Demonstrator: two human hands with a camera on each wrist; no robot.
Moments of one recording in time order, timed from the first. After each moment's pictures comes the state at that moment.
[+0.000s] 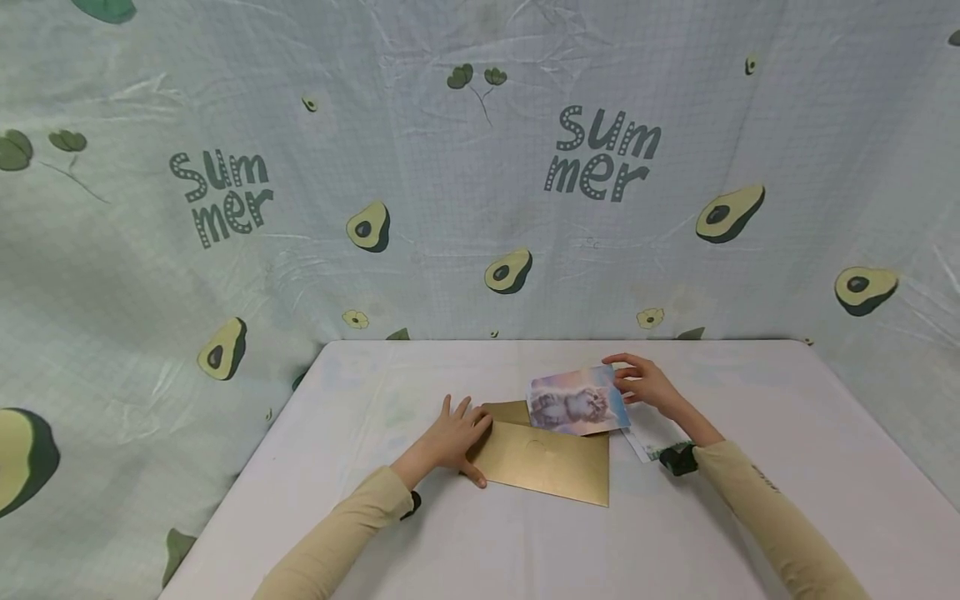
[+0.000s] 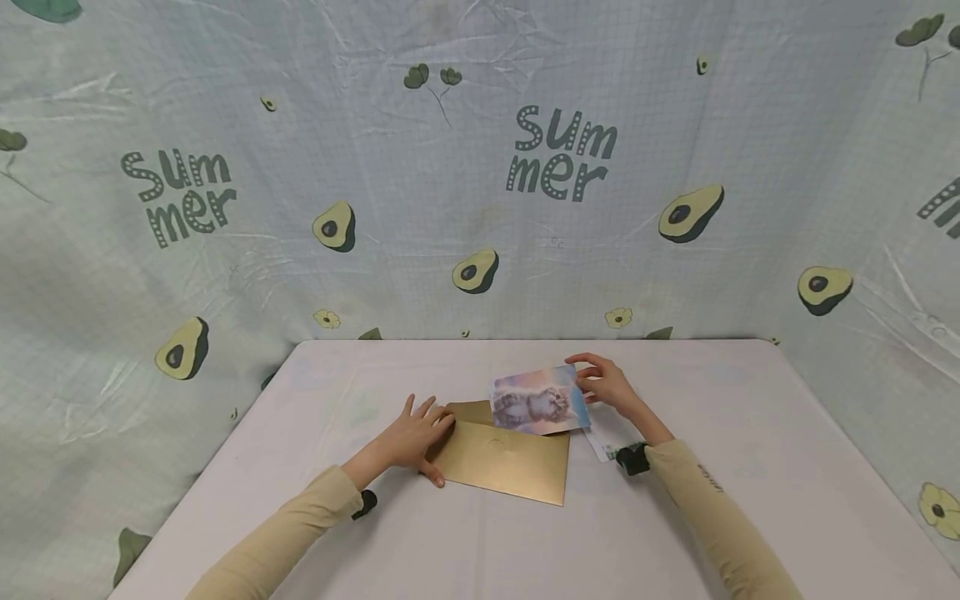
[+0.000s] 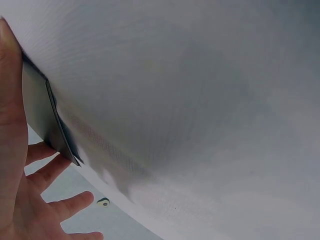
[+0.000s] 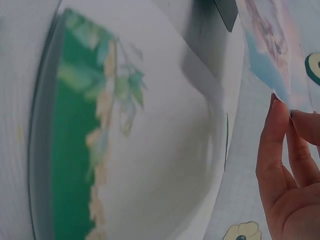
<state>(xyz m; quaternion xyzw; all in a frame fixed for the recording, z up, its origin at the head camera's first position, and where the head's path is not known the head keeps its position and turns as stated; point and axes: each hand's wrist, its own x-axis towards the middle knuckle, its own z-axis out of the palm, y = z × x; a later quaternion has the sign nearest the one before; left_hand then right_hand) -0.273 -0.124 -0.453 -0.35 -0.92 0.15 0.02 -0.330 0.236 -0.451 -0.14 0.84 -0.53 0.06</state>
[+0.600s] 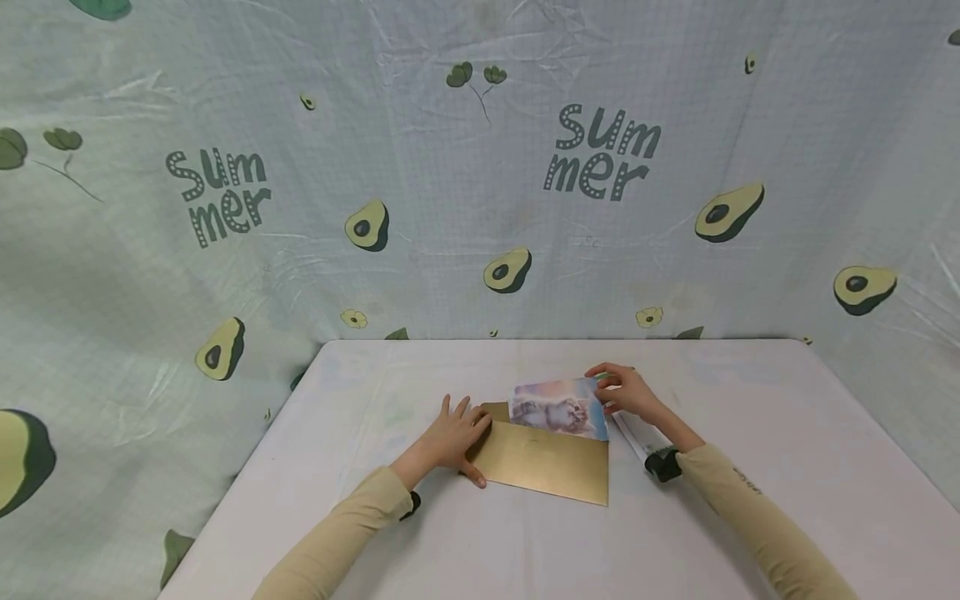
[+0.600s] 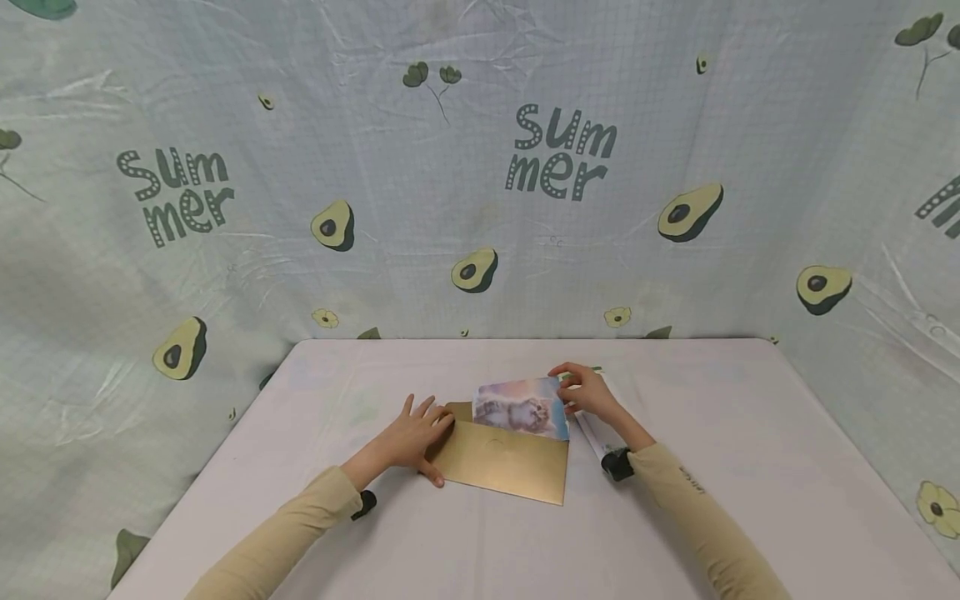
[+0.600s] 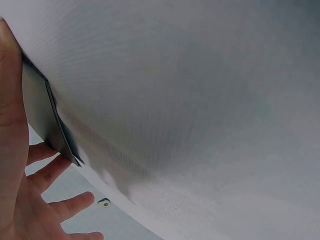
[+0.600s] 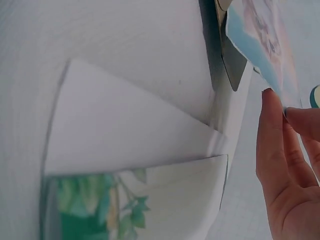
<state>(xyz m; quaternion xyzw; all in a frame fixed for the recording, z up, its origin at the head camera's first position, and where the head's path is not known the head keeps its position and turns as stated) -0.274 -0.125 -0.456 -0.35 -0.92 0.14 0.02 -0.325 0.206 -0.458 -0.14 0.84 -0.52 0.08</state>
